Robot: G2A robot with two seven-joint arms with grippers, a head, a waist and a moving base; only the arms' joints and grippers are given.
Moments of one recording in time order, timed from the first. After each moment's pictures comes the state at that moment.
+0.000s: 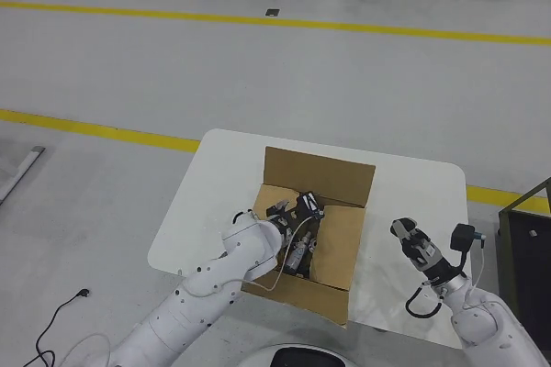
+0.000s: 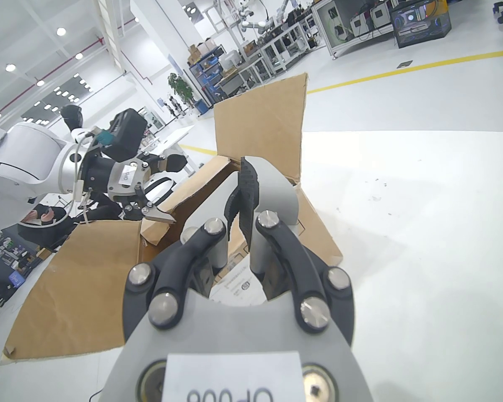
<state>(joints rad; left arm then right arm) 0.78 -1.39 -0.73 -1.44 1.46 -0.29 -0.93 -1.46 -1.02 1.48 -1.40 -0.63 -0.79 -0.17</state>
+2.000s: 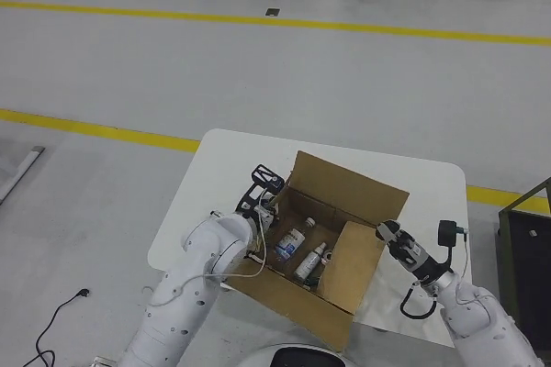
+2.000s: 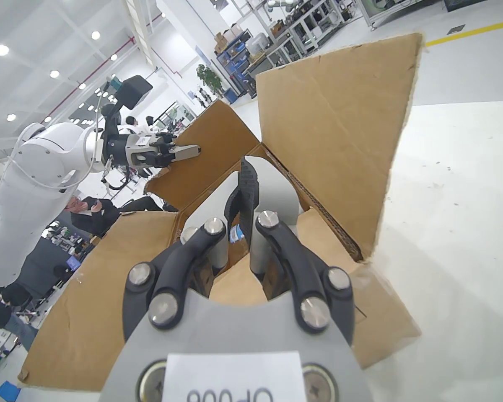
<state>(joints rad) 1.00 -1.42 -1.11 -1.62 1.30 -0.18 -0.88 -1.39 -1.04 1.44 -1.35 -0.47 -0.88 0.06</state>
